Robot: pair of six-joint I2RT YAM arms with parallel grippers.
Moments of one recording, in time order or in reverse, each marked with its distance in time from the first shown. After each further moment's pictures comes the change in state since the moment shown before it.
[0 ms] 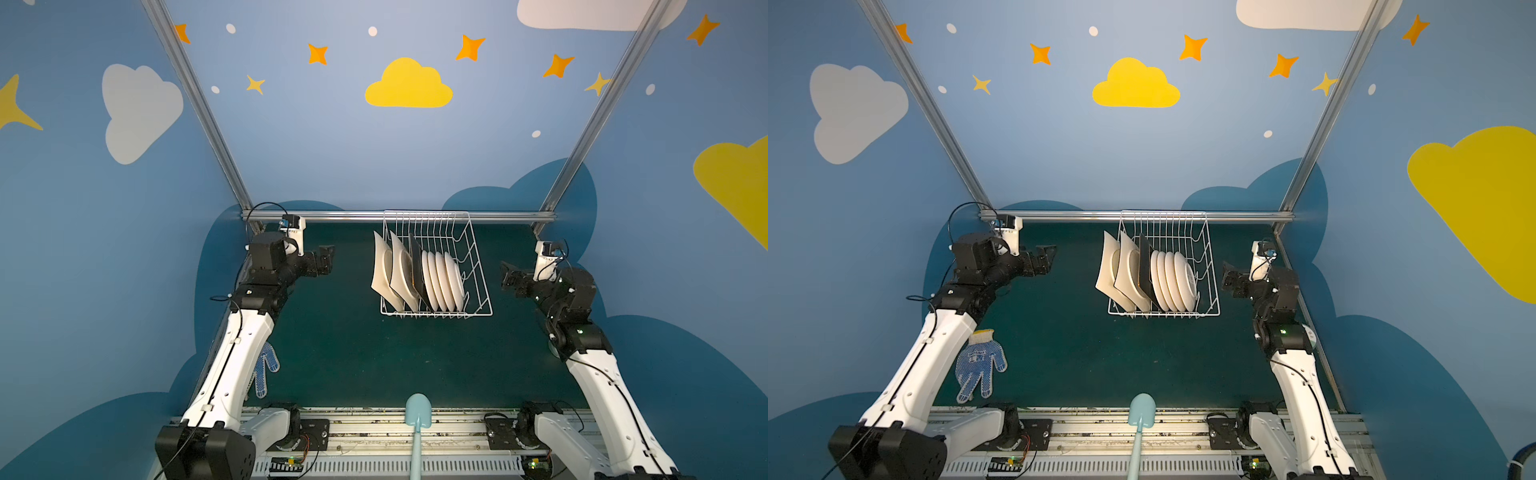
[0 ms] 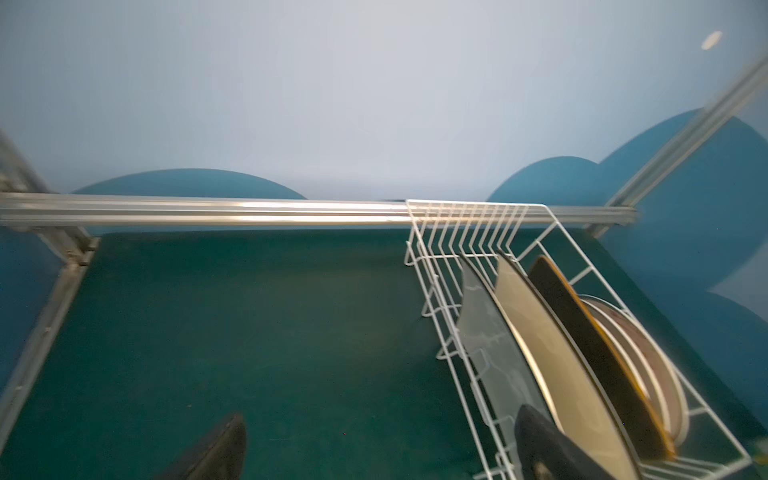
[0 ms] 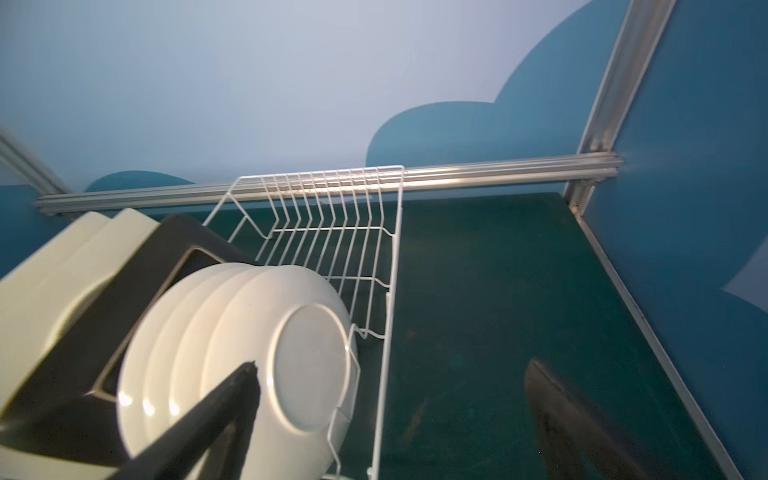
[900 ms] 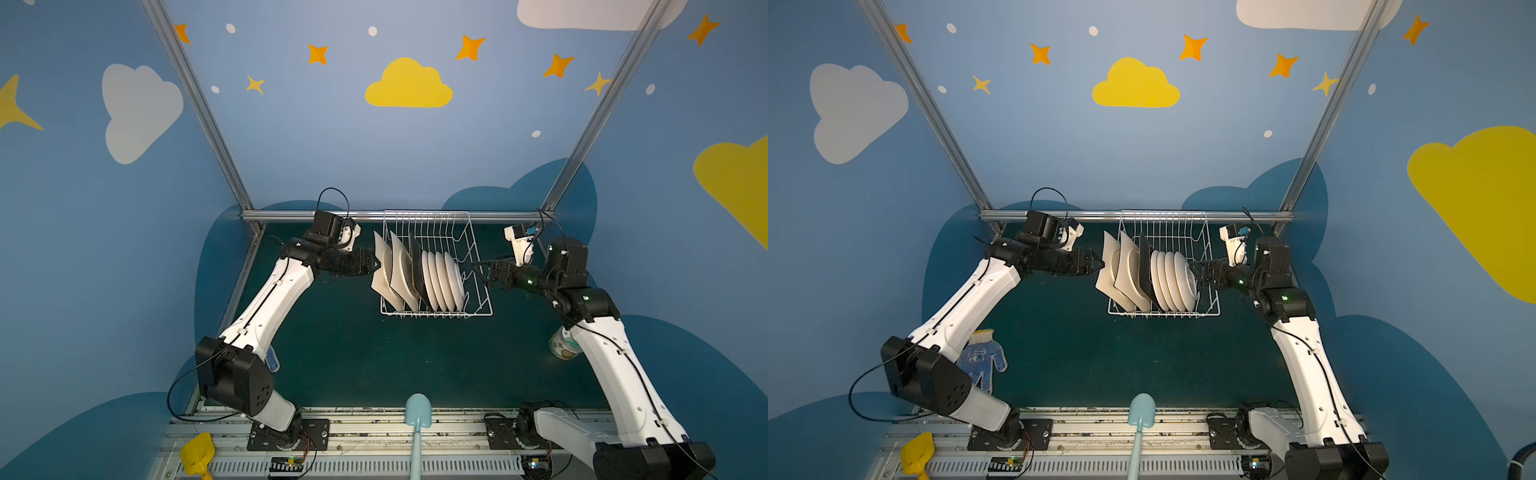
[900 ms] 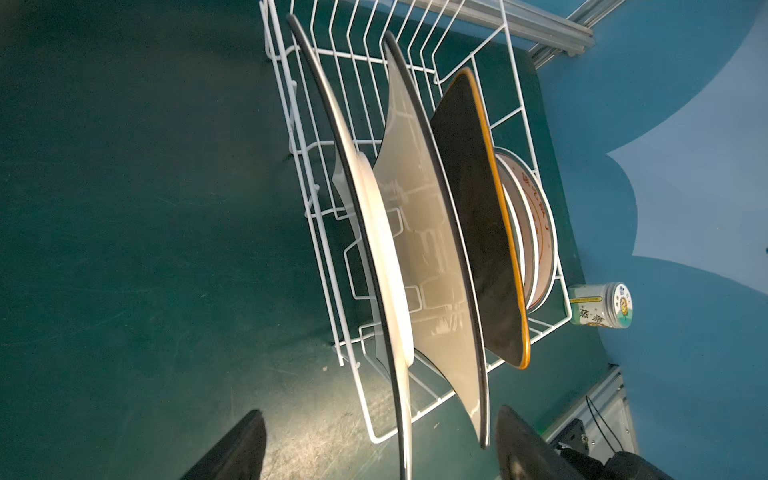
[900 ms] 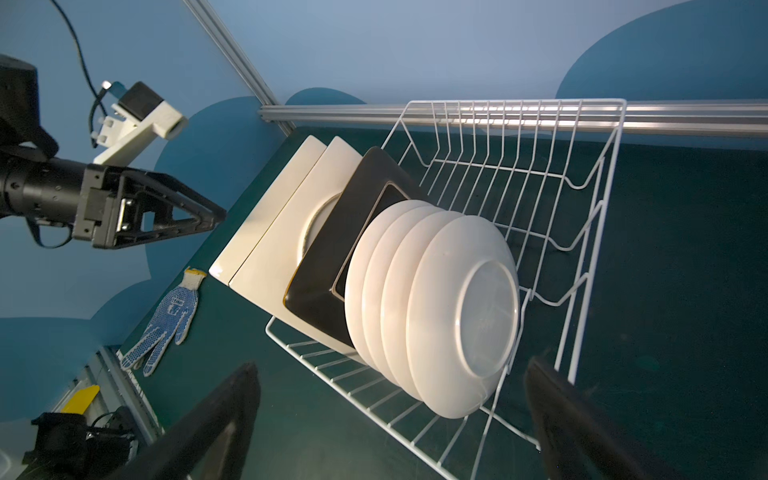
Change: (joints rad) left arm -0.234 0.410 0.374 -0.425 0.105 -0.214; right arm 0.122 0.192 0.313 -0.356 -0.341 0.003
